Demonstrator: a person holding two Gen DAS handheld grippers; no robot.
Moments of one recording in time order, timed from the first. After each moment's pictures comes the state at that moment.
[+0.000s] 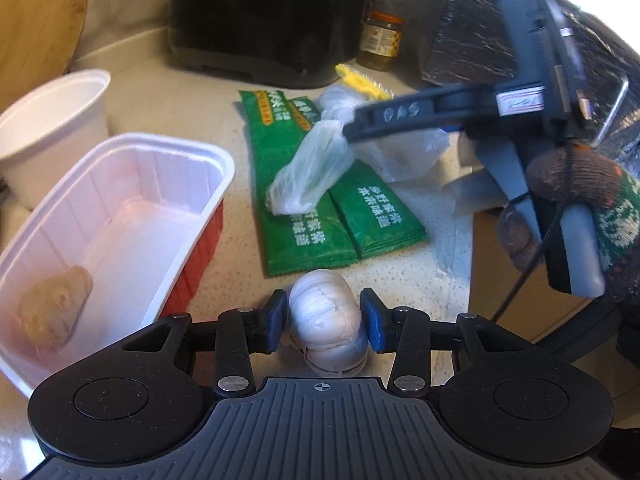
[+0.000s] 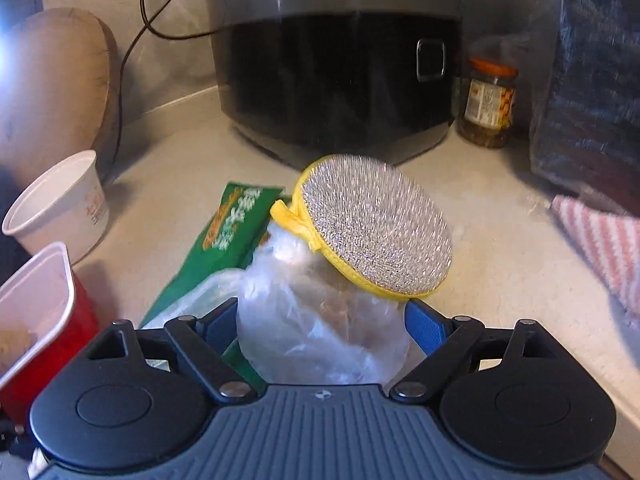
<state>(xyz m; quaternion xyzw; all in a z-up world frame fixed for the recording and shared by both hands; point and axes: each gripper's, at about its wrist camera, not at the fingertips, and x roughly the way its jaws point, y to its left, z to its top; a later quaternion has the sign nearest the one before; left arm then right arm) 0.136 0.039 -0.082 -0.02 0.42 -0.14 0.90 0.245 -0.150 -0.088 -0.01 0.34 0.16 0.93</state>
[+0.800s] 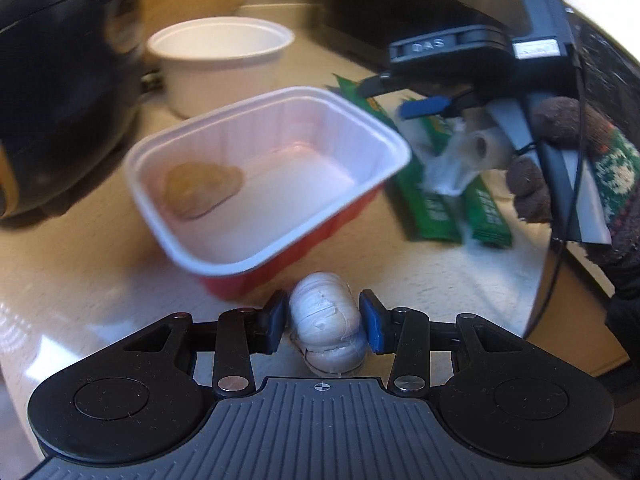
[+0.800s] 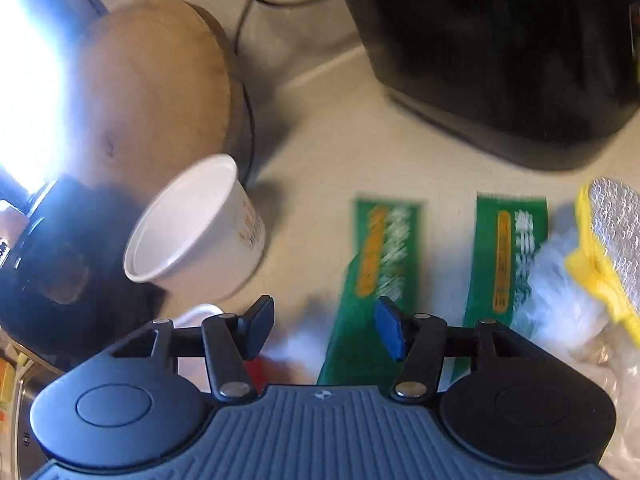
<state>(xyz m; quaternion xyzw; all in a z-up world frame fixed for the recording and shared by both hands) 0.084 0.100 -0.075 -0.12 0.43 0.02 0.89 0.292 -0.054 -0.083 0.06 0.41 0.32 0.85</state>
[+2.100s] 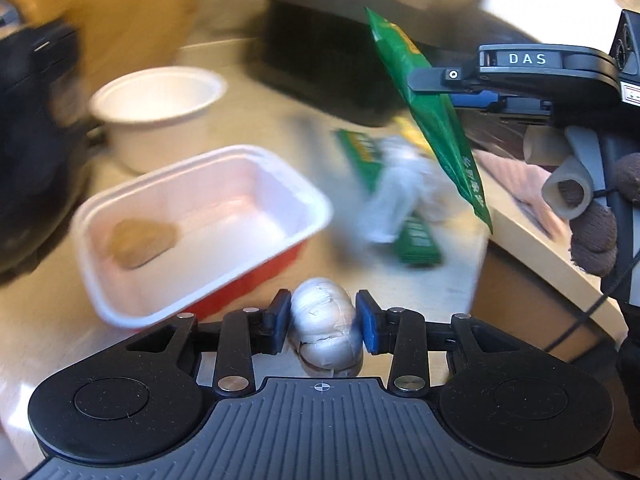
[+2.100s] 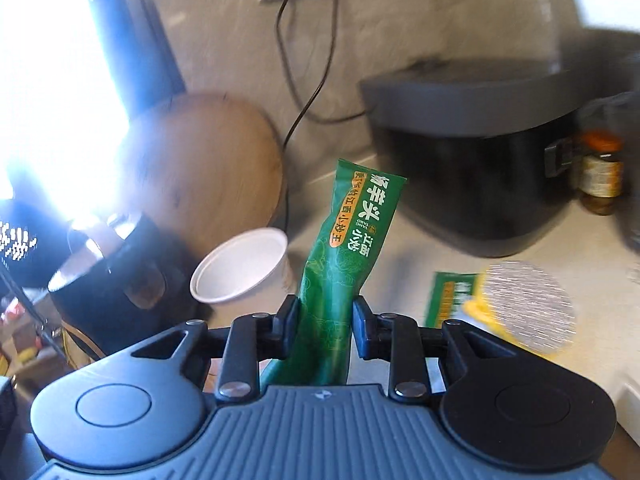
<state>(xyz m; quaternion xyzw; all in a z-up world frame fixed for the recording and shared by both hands) 0.087 0.075 -0.042 -0.09 0.39 -0.08 0.91 0.189 -0.143 0.000 0.09 0.30 0.32 0.90</state>
